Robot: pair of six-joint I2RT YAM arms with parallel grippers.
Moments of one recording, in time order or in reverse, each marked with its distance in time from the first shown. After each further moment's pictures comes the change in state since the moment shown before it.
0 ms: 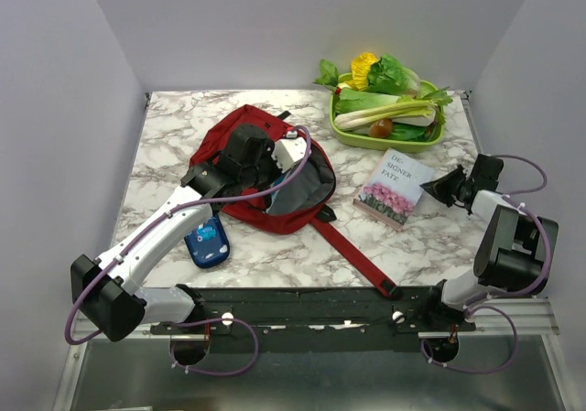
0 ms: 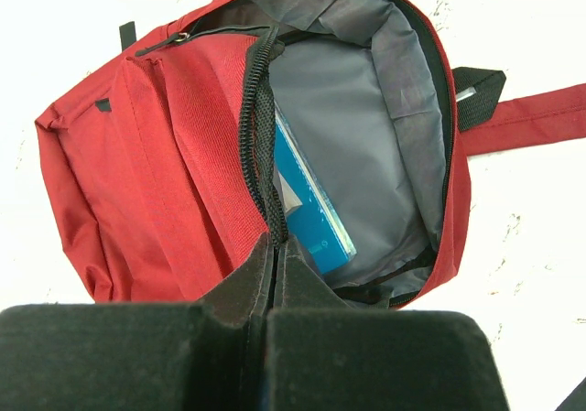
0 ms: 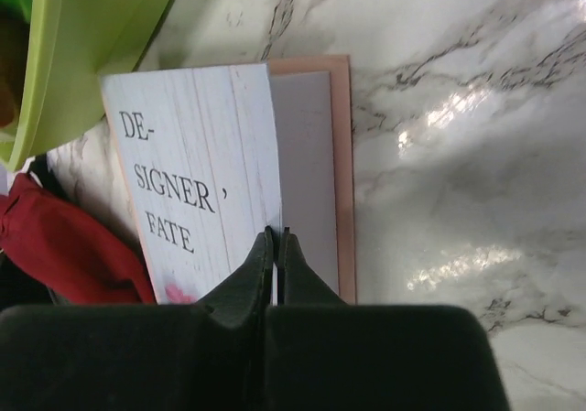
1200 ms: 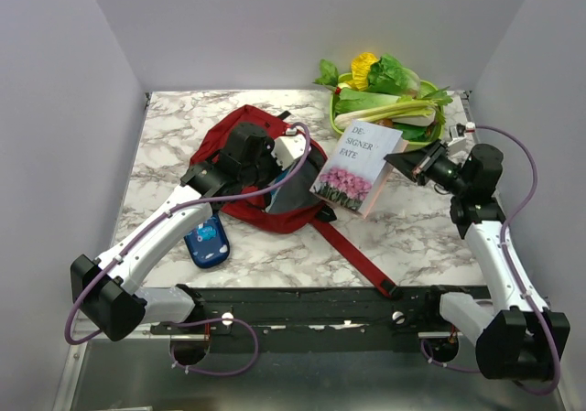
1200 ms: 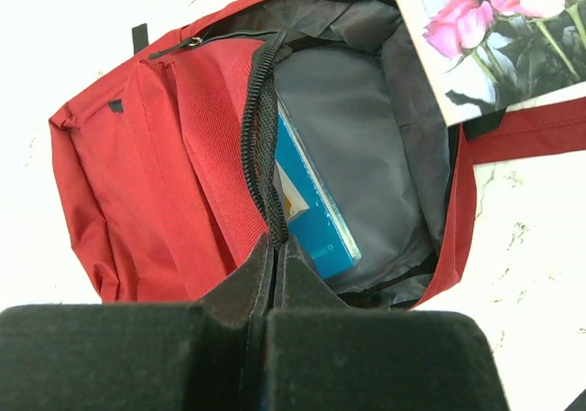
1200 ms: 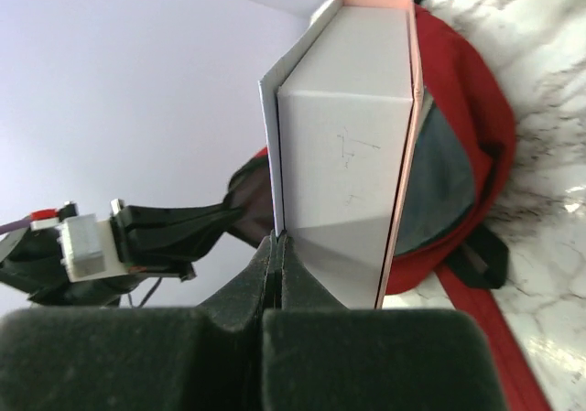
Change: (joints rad) left arm 0.000 0.003 0.014 0.005 -0.017 -0.011; right arm 0.298 -0.536 -0.032 0.142 -0.357 0.378
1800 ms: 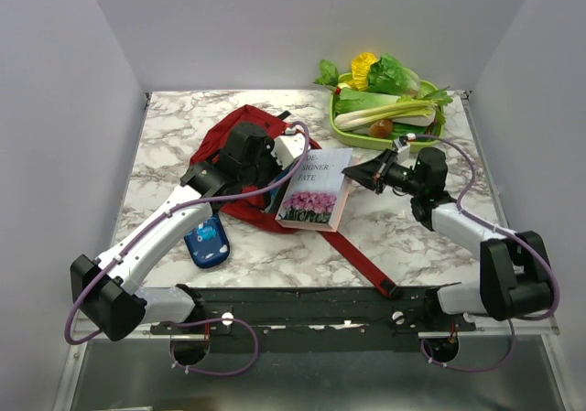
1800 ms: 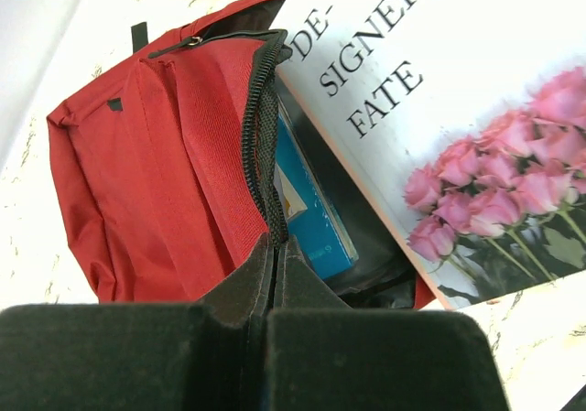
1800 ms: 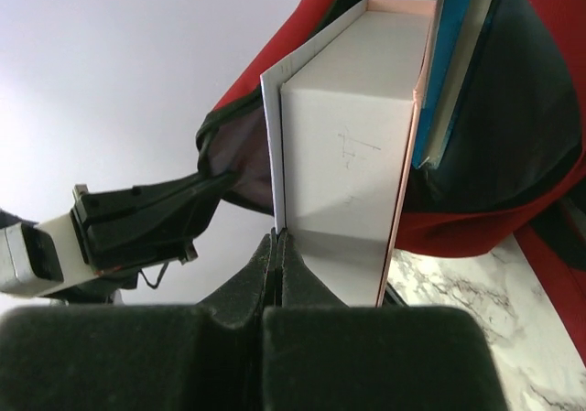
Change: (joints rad) left arm 0.000 0.000 0.001 0.002 -0.003 -0.013; right arm 0.269 0.315 -0.101 0.425 -0.009 0.280
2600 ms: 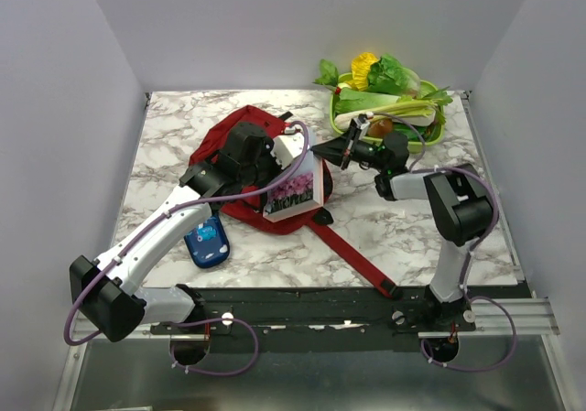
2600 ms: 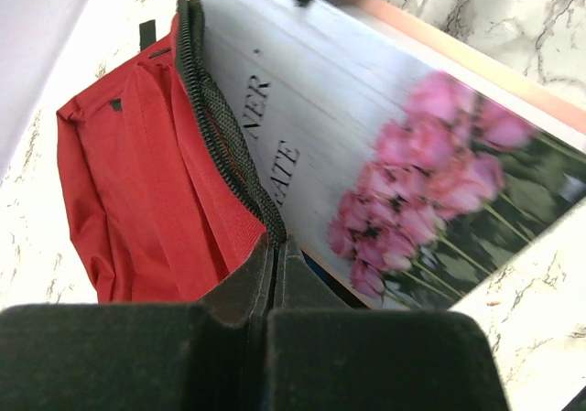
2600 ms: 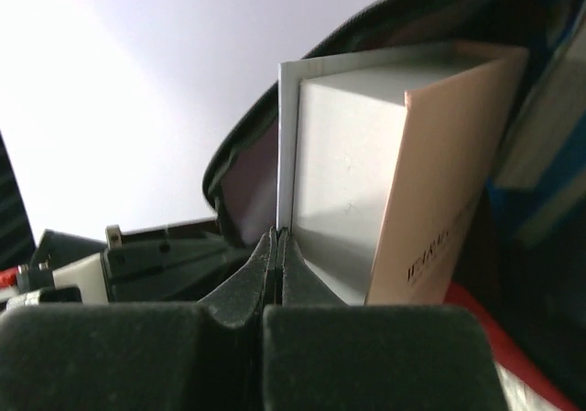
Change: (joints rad) left arm 0.000 -0.005 0.000 0.002 -0.004 -0.005; right arm 0.126 0.557 0.284 0.581 -0.089 0.289
